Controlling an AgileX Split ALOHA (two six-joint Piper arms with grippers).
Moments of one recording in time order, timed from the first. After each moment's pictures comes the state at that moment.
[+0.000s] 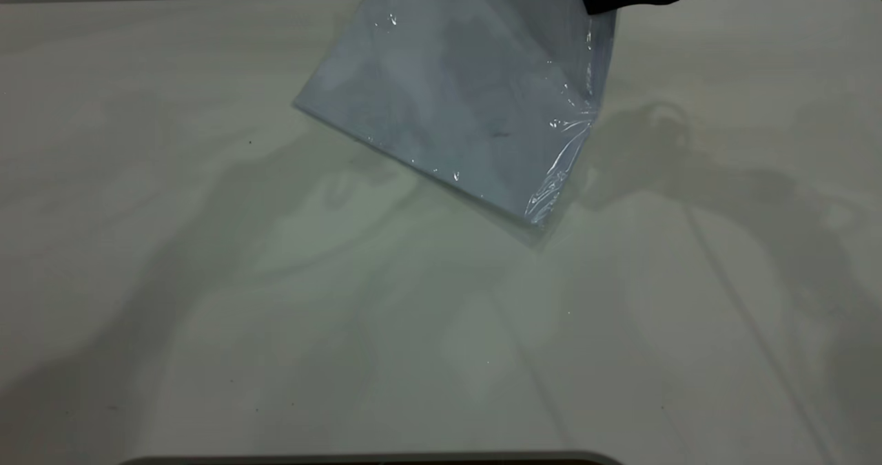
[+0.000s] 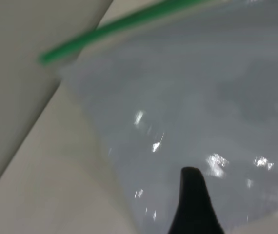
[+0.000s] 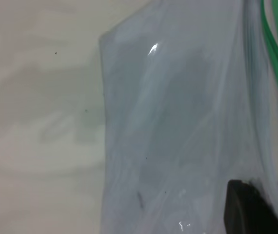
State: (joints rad) left arm -0.41 2.11 -1.53 -0.39 0.28 0.96; right arm 0.14 2.12 -1.17 1.55 0.55 -1.89
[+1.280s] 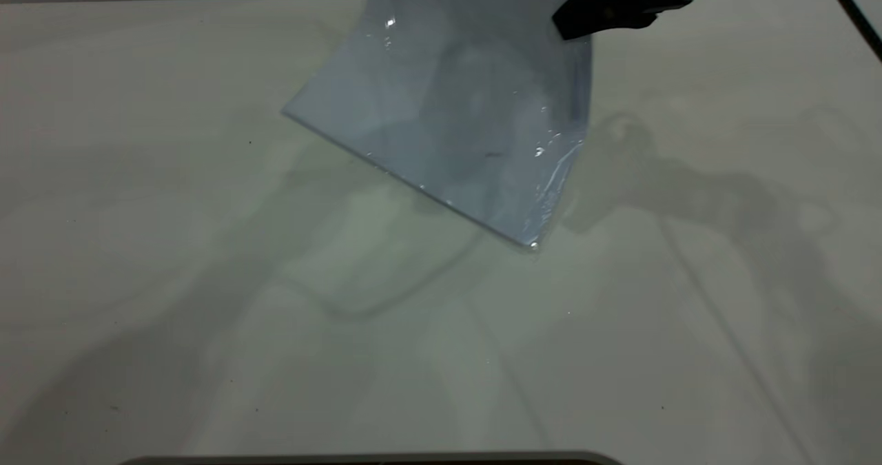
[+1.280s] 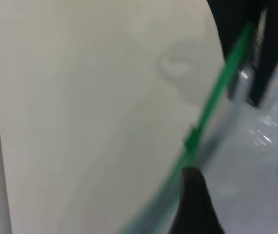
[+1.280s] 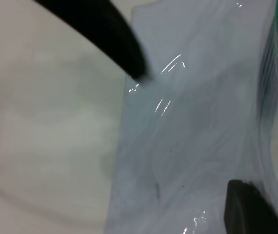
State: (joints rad) left arm -0.51 2.27 -1.85 -0.57 0.70 1.64; right arm 0.20 2.12 -1.17 1.46 0.56 -1.97
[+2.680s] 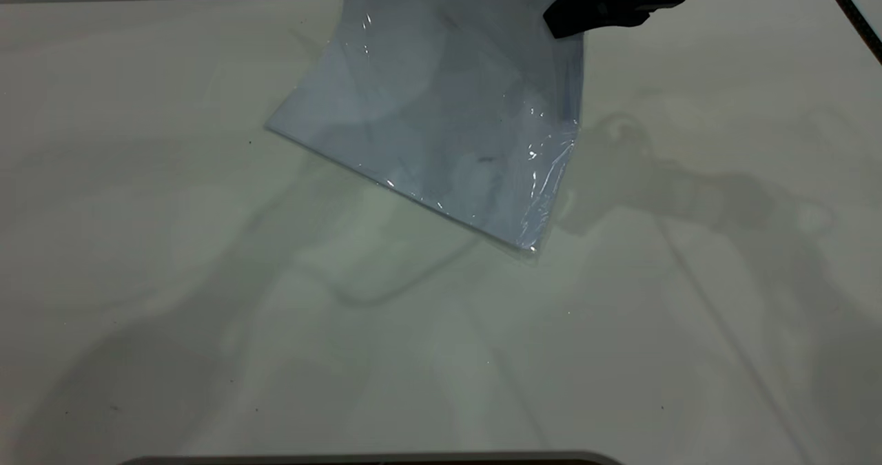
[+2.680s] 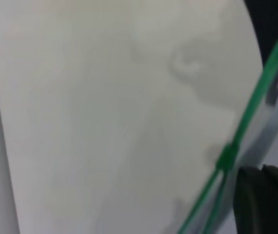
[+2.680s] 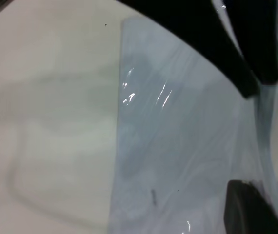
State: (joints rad) left arm -0.51 2.34 -1.89 -0.56 0.65 1.70; right arm 0.20 2.12 -1.17 1.48 0.58 -1.97
